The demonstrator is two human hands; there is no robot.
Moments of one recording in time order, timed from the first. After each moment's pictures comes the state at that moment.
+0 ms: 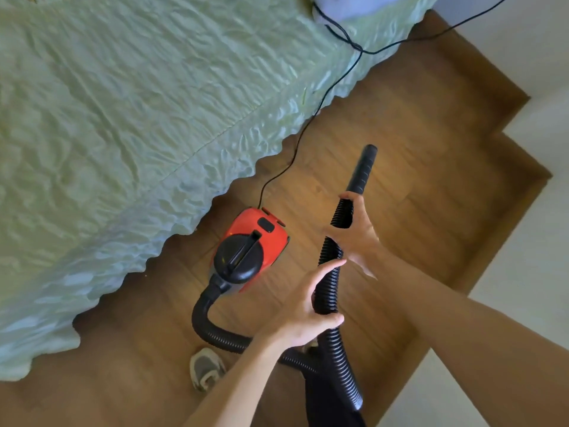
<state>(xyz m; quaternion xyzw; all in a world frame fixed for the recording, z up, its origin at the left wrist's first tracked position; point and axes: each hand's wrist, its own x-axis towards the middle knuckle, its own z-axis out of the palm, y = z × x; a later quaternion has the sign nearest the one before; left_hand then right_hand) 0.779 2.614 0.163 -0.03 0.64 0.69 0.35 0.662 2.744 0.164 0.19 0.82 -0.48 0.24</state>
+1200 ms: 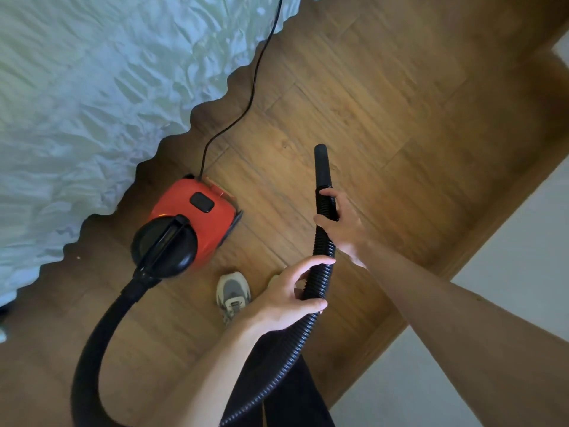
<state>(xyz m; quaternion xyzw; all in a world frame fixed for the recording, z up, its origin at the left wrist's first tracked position) 0.705 2.740 0.051 -0.12 0.58 0.64 0.48 0.608 2.893 0.007 0.23 0.77 -0.49 0.35</state>
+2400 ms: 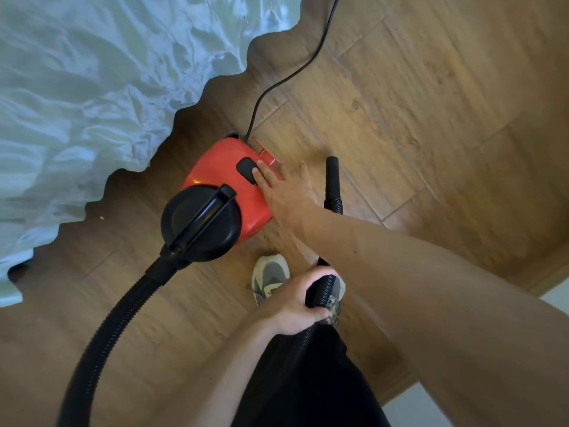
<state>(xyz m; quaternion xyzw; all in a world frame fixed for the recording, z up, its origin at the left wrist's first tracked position) 0.761 2.651 -0.067 -0.11 0.65 0.51 0.55 0.617 2.681 -0.125 -0.34 0.84 0.09 0.41</state>
